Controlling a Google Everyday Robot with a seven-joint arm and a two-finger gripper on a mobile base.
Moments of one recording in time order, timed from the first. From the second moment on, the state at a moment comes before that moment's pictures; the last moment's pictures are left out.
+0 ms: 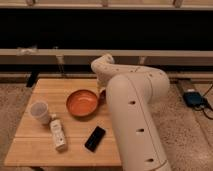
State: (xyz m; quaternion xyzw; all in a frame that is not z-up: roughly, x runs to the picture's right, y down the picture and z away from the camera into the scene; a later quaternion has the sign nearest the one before) arm 0.002 0.016 0.980 -0.17 0.24 0.73 0.61
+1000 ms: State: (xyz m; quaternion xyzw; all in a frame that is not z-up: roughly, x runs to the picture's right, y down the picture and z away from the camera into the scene) arm 0.041 0.007 0.987 -0.15 0.24 0.77 0.57
